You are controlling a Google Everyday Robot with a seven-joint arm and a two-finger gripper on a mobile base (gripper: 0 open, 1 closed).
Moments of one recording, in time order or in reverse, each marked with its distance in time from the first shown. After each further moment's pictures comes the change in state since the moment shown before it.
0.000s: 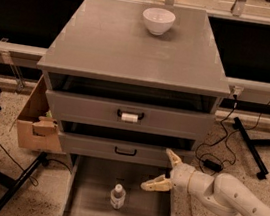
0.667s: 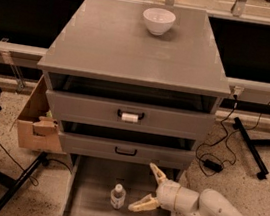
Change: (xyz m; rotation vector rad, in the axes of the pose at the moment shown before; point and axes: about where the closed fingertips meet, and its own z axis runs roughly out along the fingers) arm 0.043 0.061 0.031 -0.110 -0.055 -0.075
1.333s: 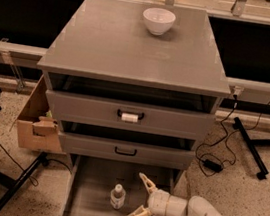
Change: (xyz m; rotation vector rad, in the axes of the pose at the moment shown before) arm 0.066 0.028 0.038 -0.106 -0.061 -0.084
